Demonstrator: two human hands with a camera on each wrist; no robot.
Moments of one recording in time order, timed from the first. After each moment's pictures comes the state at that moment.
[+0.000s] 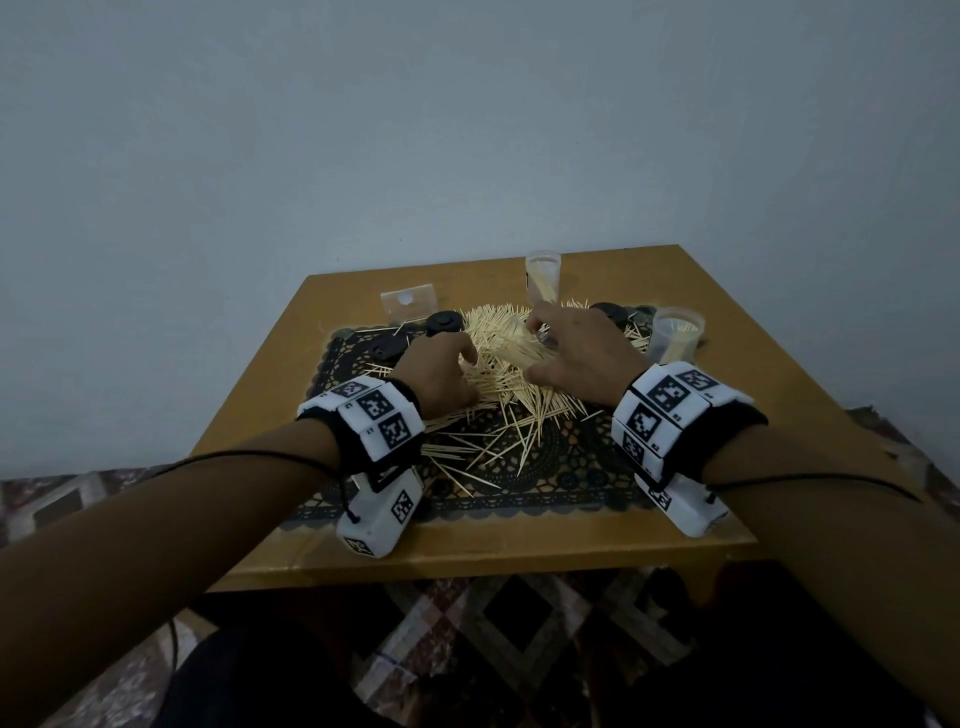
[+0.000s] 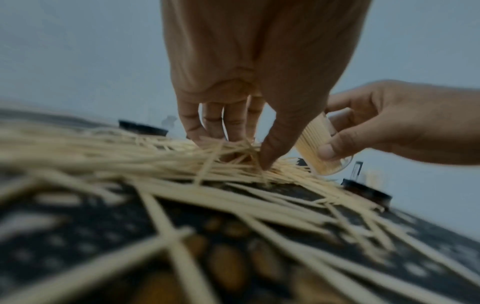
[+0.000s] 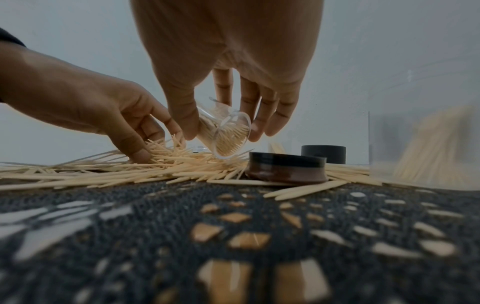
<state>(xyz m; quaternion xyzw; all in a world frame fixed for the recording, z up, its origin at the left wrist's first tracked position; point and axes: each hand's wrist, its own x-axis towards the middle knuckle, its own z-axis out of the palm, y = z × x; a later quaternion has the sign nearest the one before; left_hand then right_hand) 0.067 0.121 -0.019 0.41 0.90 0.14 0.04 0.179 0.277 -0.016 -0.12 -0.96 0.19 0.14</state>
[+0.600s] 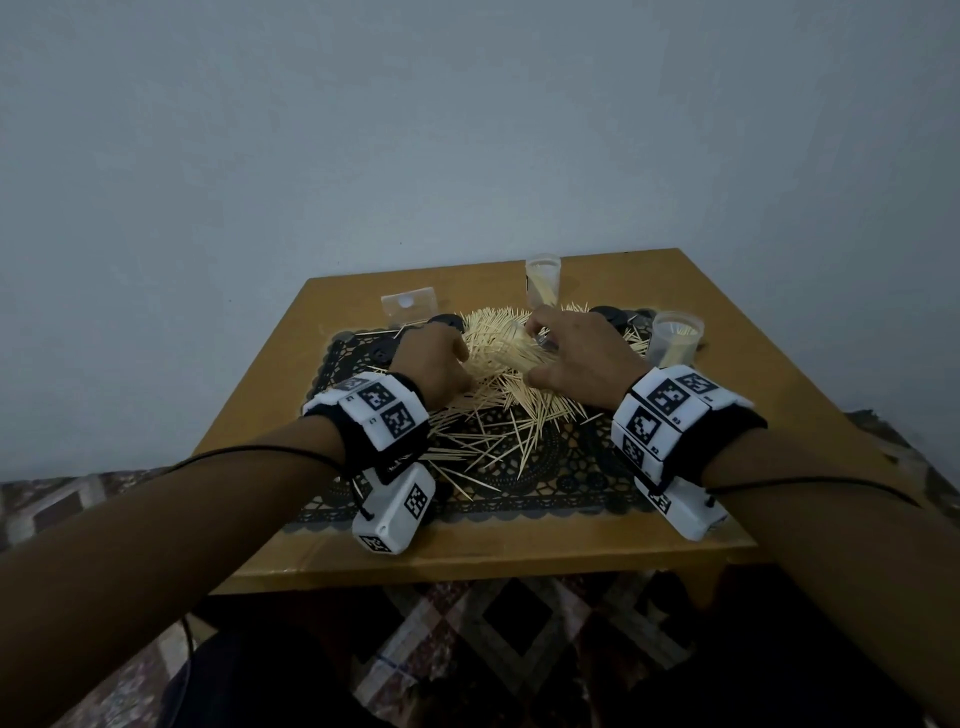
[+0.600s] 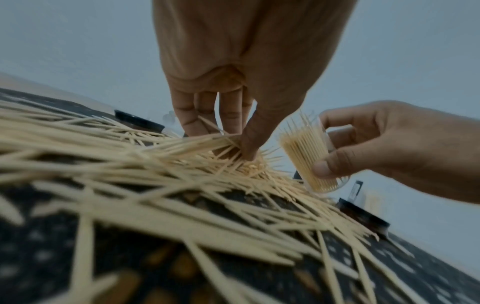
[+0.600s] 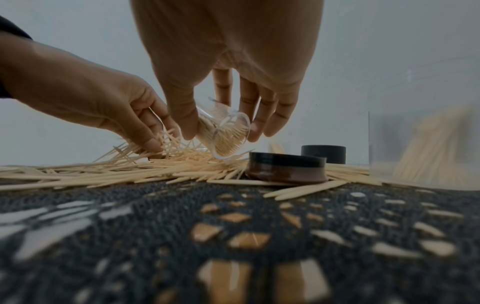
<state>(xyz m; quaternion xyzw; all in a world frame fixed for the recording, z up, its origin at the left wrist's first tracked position) 0.065 0.125 -0.011 0.37 0.91 0.21 0.03 0.179 0.277 -0.017 -0.12 -0.96 0.20 0.15</state>
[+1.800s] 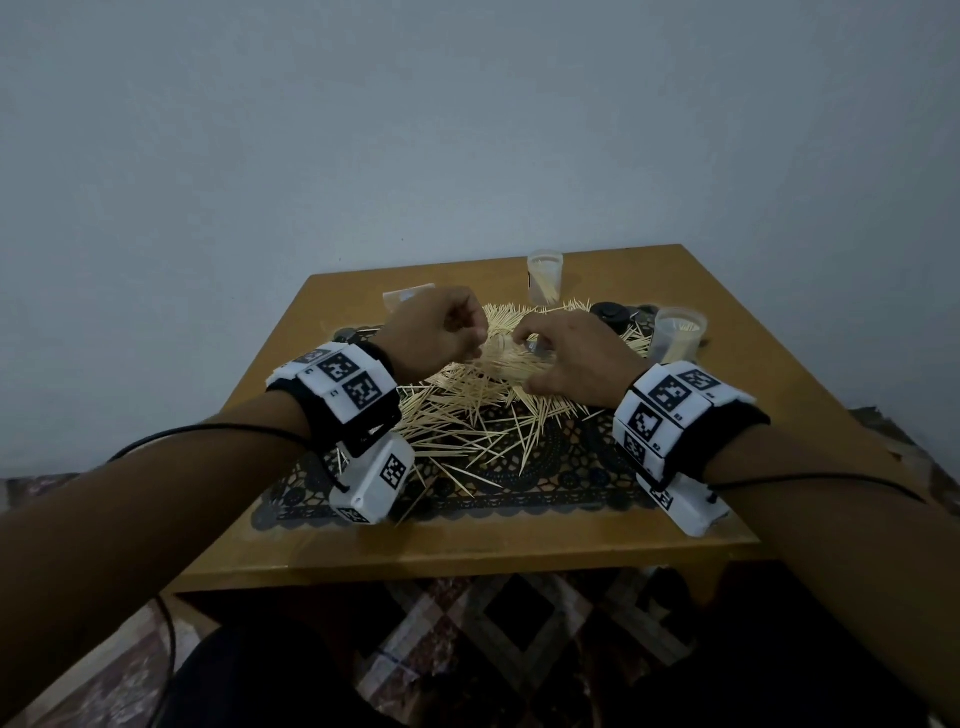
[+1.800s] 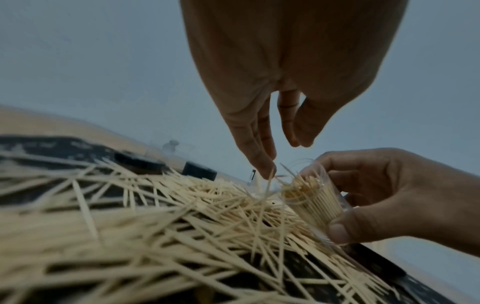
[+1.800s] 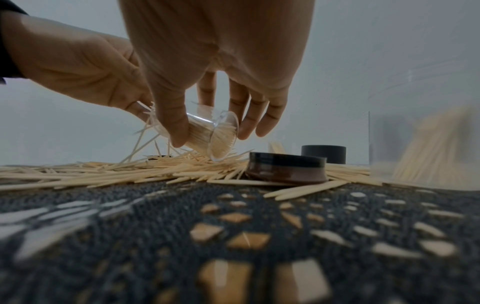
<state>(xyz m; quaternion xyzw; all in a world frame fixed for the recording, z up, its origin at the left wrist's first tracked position) 0.057 0.114 0.011 0.48 0.79 0.37 0.11 0.178 0.273 -0.015 -0.08 -0.97 0.18 0.12</state>
